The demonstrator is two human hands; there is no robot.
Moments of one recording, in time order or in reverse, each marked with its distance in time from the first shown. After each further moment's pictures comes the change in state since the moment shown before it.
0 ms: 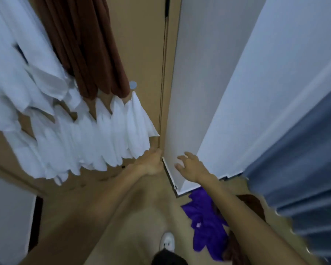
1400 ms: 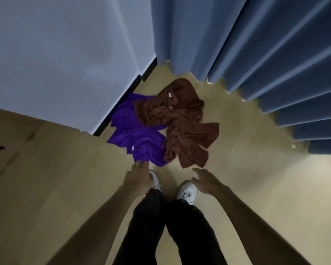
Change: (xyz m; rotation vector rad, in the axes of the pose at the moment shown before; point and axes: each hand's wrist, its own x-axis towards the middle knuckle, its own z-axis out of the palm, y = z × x) left_hand 0.107 0.266 0.548 0.336 -0.606 0.068; right_hand -0.215 0.574 0.325 0.556 -0.413 0.697
